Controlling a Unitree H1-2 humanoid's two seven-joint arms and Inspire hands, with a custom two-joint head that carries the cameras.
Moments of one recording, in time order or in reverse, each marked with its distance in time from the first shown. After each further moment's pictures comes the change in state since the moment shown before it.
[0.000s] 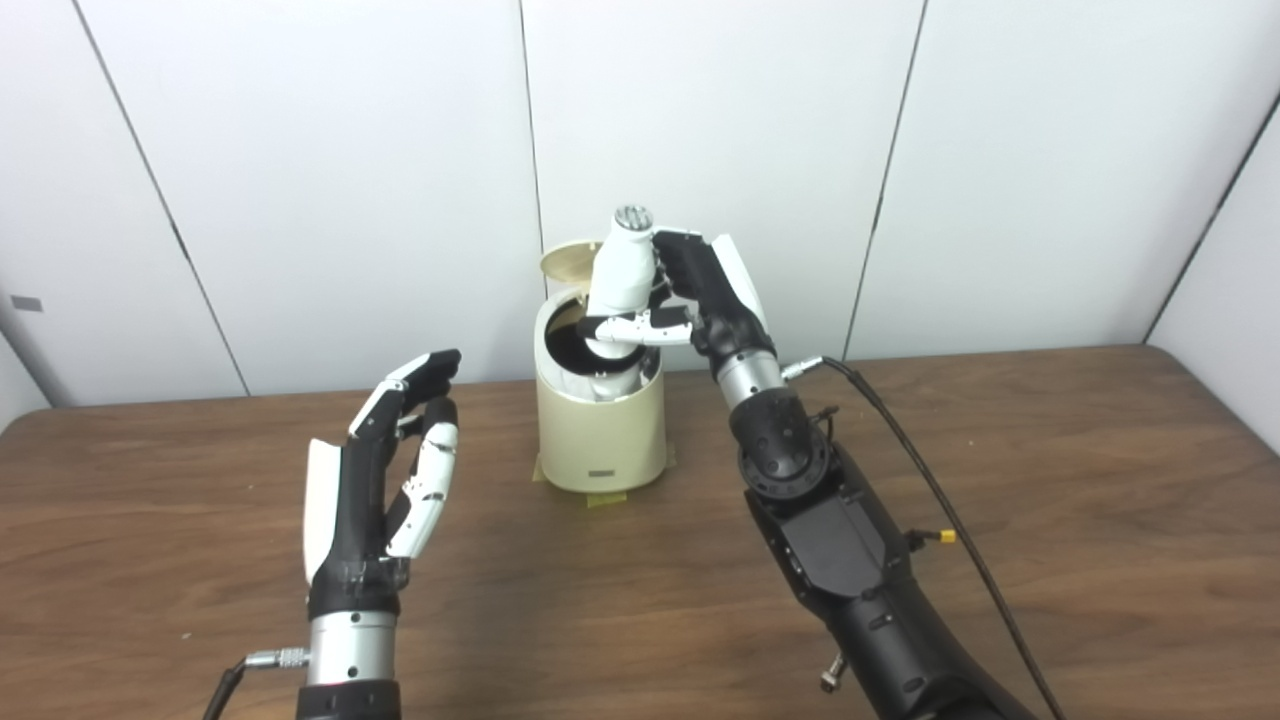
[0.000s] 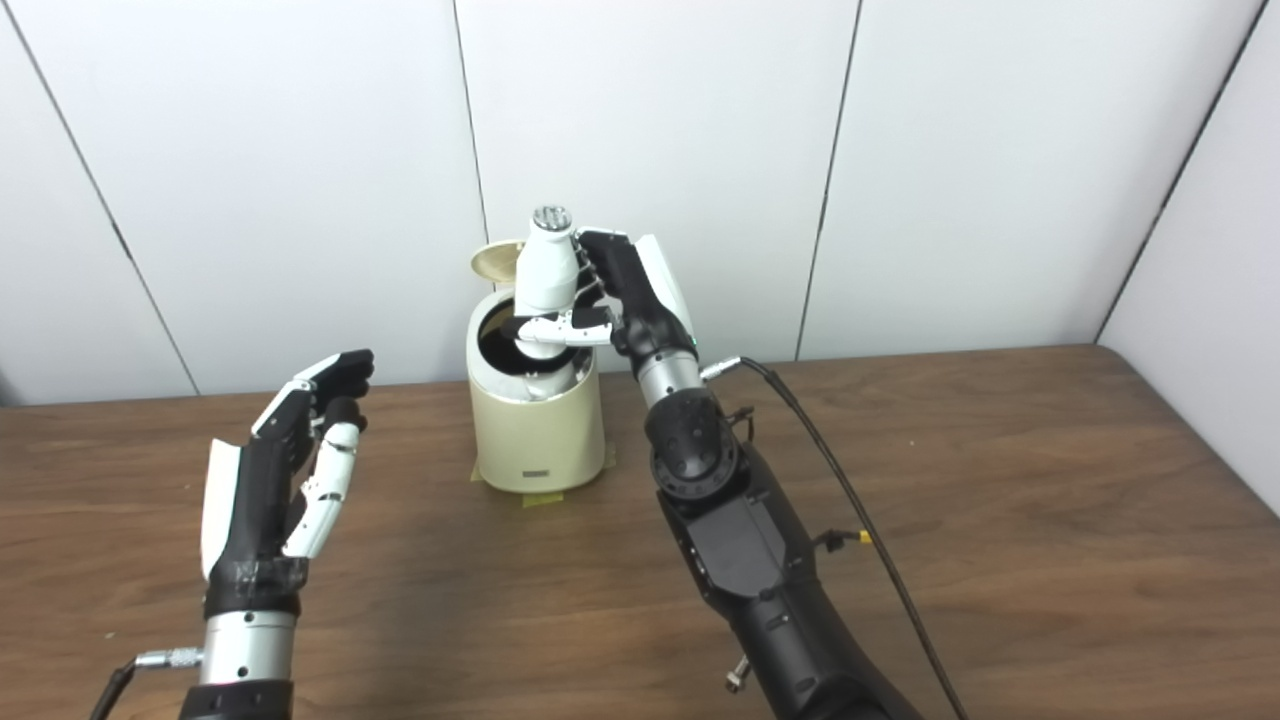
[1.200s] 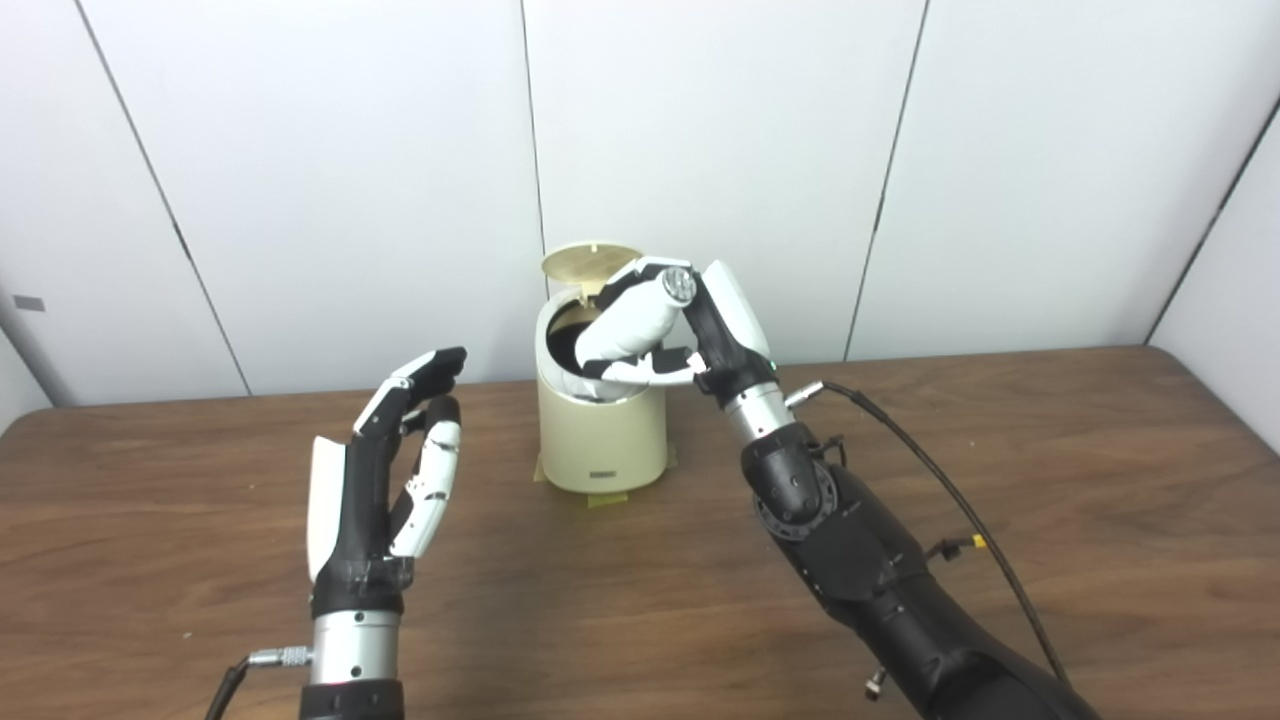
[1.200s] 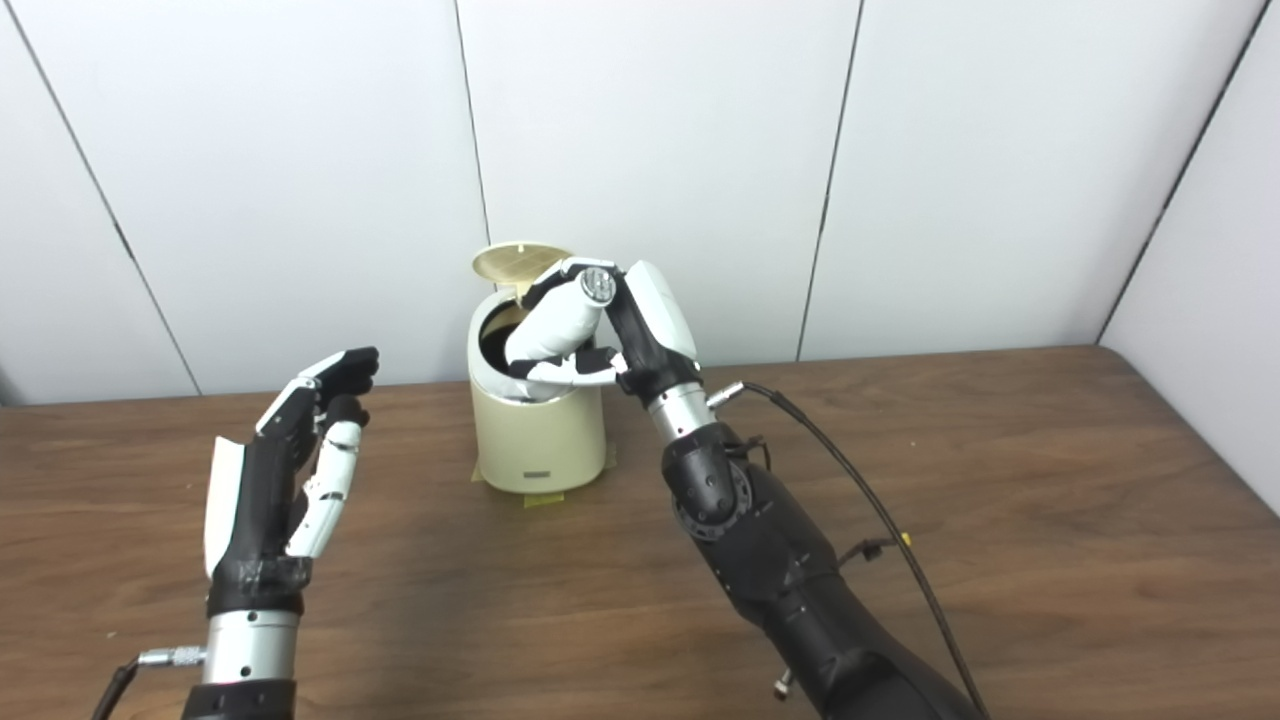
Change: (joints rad) left arm 0.000 0.002 -0.005 -0.006 0.005 -0.007 0.003; right arm -0.029 -0.104 0.191 0.273 -0.091 -0.413 -0.174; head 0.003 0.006
